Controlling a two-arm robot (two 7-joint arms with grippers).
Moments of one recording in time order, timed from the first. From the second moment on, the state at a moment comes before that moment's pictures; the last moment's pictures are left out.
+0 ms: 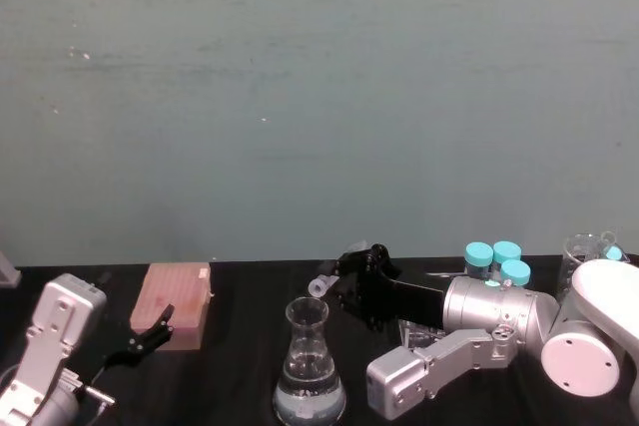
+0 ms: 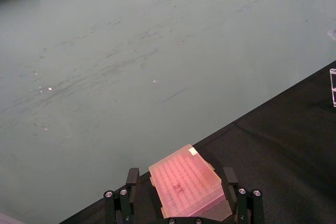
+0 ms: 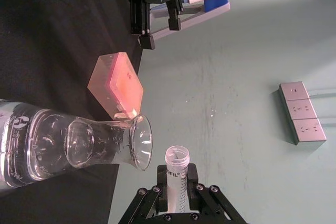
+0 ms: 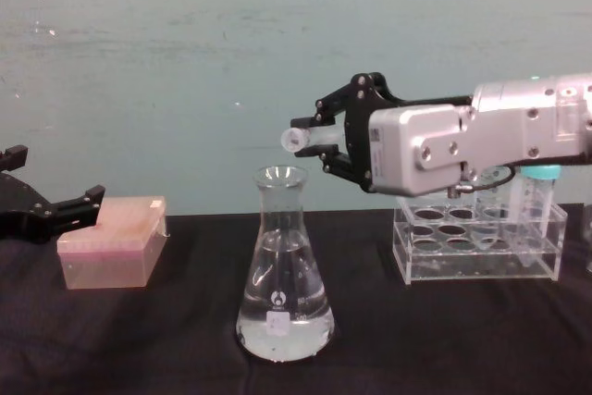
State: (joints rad) left arm -0.20 0.60 0.45 -1.41 -0.25 -0.12 0.03; right arm 0.73 0.40 -0.80 -1.12 -0.72 -0.57 0.16
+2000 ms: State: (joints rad) left arm -0.20 0.60 0.45 -1.41 -0.25 -0.12 0.03; right arm 0.80 0.42 -0.89 -1.10 -0.88 -0.59 0.04
